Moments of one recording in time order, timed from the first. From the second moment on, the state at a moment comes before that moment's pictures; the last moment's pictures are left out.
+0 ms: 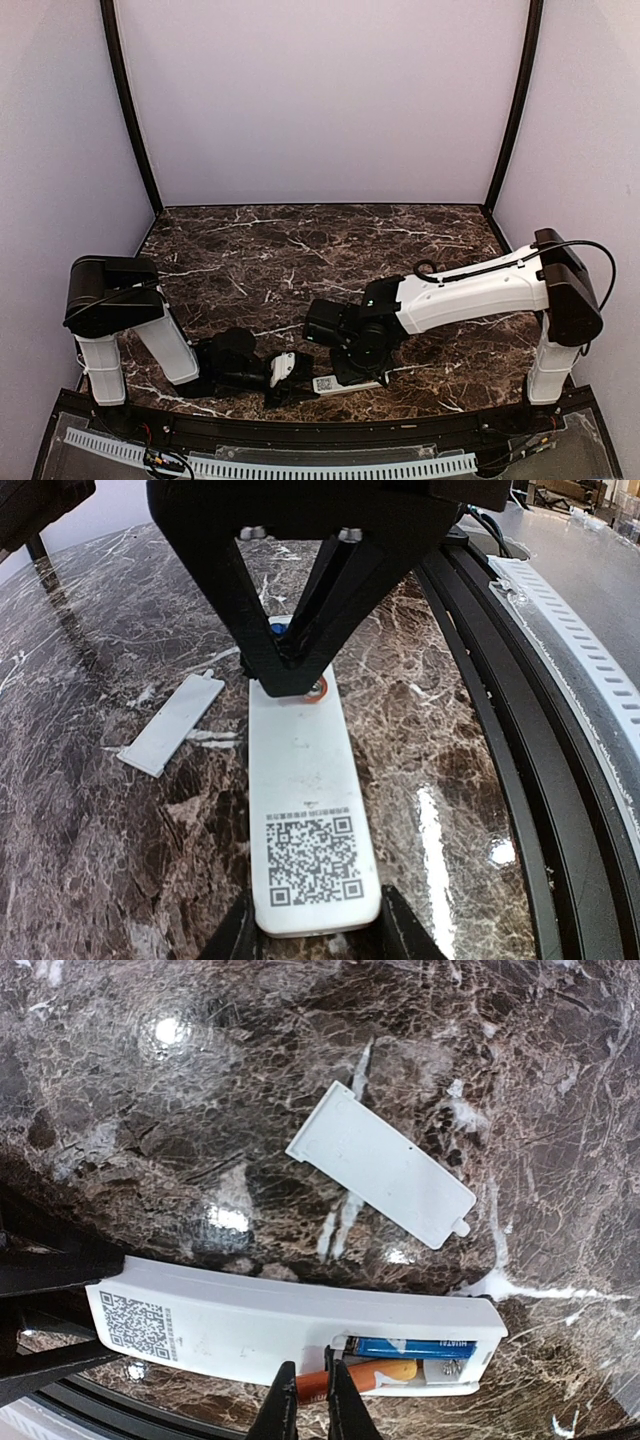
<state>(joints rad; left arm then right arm) -1.10 1.93 0.39 1.09 0.36 0.23 1.29 1.87 1.33 -0.93 0.14 1.00</state>
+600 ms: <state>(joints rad) -1.10 1.93 0.40 1.09 0.36 0.23 1.29 1.87 1.31 -0.97 0.18 0.96</state>
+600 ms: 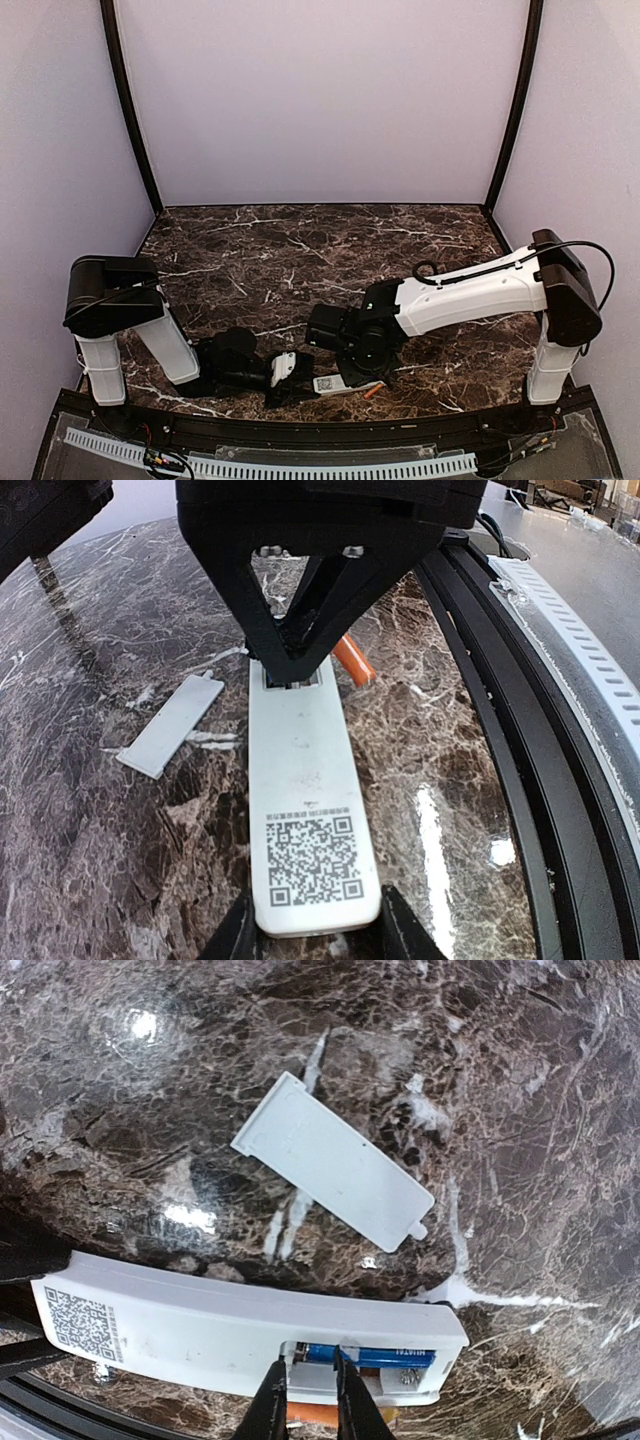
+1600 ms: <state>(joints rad) -1.08 1.86 0.41 0.96 0.30 0.29 1.39 1.56 1.07 -0.82 -0.18 -0.36</state>
